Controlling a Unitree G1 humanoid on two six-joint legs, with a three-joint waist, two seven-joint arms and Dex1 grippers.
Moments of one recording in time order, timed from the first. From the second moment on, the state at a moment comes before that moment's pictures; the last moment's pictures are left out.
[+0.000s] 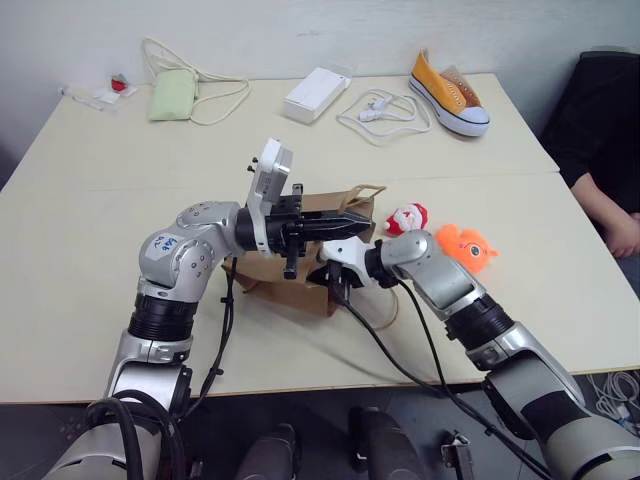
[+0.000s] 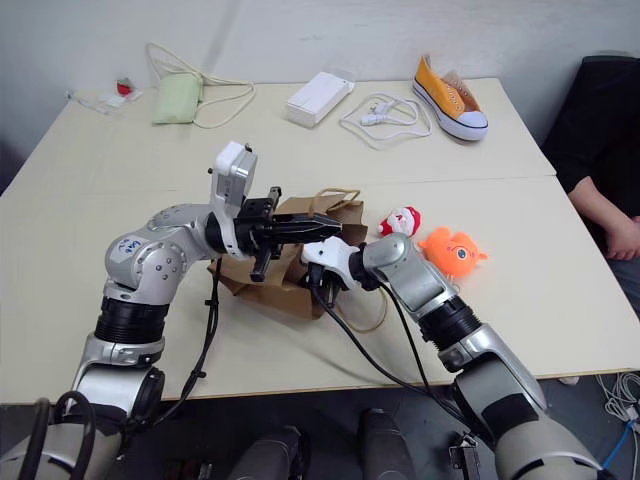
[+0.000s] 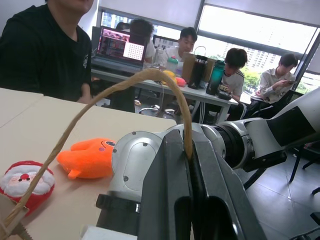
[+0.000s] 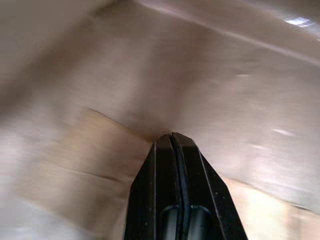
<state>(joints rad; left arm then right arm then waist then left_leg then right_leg) -0.79 0.38 -0.04 0.00 -0.68 0.71 -1.10 -0.84 -0.36 0.49 0.28 0.06 0.45 1.07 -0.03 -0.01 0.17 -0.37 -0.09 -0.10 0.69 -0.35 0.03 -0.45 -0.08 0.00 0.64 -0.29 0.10</state>
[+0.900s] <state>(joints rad) -0.81 0.39 -0.03 -0.04 -0.72 0.74 -1.05 -0.96 -0.11 0.26 0.59 0.16 0.63 0.98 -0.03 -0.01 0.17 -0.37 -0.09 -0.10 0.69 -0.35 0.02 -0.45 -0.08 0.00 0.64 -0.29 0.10</state>
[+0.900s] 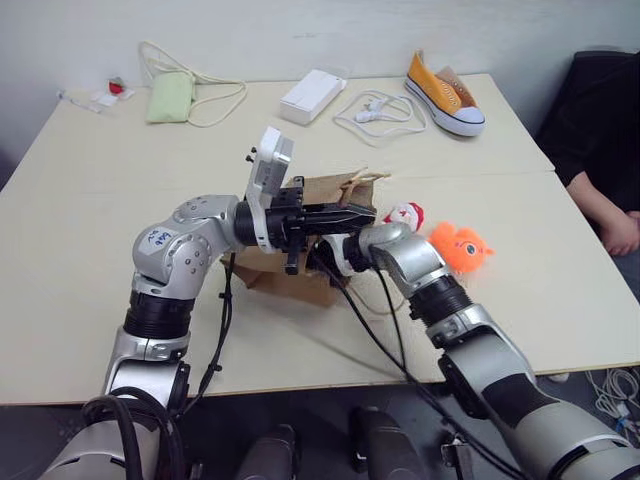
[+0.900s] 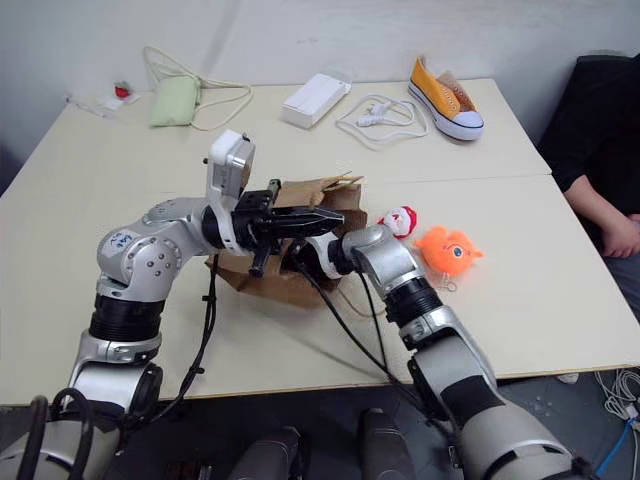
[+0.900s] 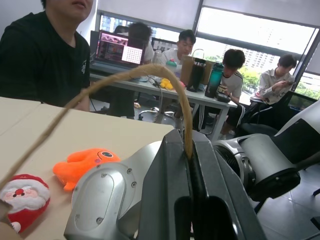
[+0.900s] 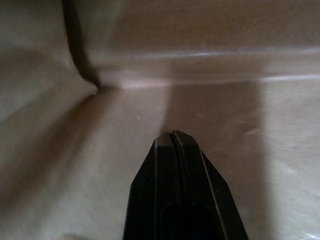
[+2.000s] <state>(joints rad) -0.76 0.46 0.05 0.04 -0.68 0.72 -0.98 -0.32 -0.51 -0.18 -0.62 0.37 1.03 0.74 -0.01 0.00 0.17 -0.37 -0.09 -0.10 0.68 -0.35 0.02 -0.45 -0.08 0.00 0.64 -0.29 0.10</state>
